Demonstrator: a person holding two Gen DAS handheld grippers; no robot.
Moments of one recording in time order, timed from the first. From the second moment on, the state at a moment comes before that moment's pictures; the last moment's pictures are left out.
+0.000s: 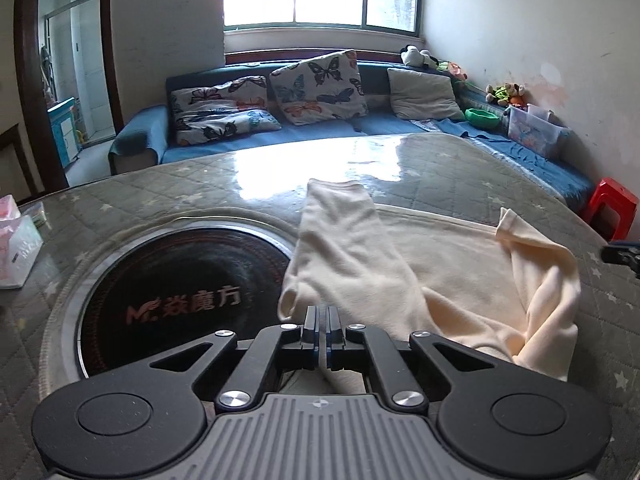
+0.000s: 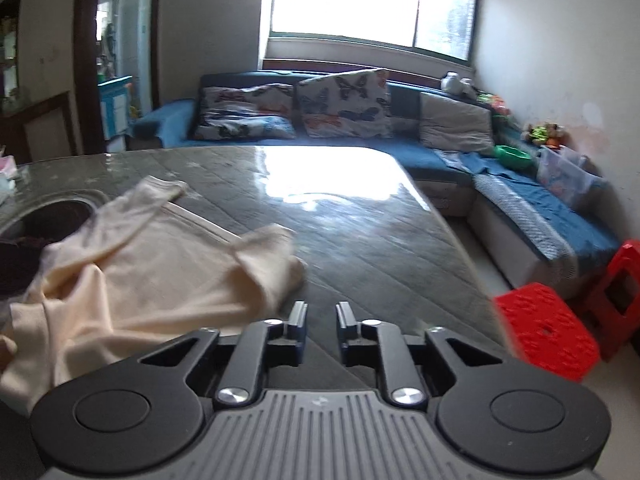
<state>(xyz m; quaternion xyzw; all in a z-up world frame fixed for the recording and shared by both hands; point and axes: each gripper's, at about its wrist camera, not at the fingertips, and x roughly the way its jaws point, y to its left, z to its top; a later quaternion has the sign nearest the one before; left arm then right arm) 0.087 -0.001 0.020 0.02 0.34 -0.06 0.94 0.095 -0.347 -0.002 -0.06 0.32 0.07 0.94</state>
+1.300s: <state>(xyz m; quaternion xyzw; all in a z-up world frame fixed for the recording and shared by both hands) 0.270 -0.087 -0.020 0.03 0.39 -0.05 0.92 0.033 -0.411 -0.044 -0.01 0.36 -0.06 0.93</state>
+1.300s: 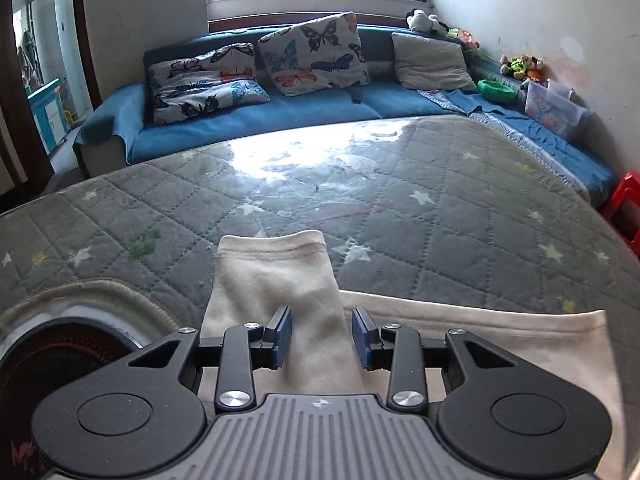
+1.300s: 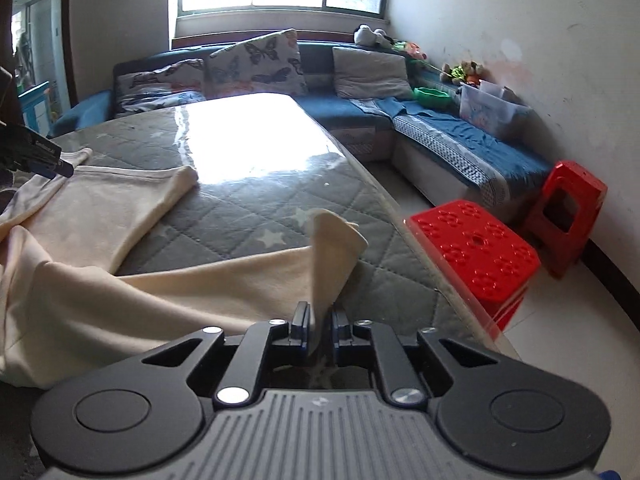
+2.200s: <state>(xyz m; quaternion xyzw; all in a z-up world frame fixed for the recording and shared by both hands) 0.146 0.054 0.063 -0.06 0.28 0.03 0.96 0.042 -0.407 -0.042 -0.03 0.36 -0.05 0.93</state>
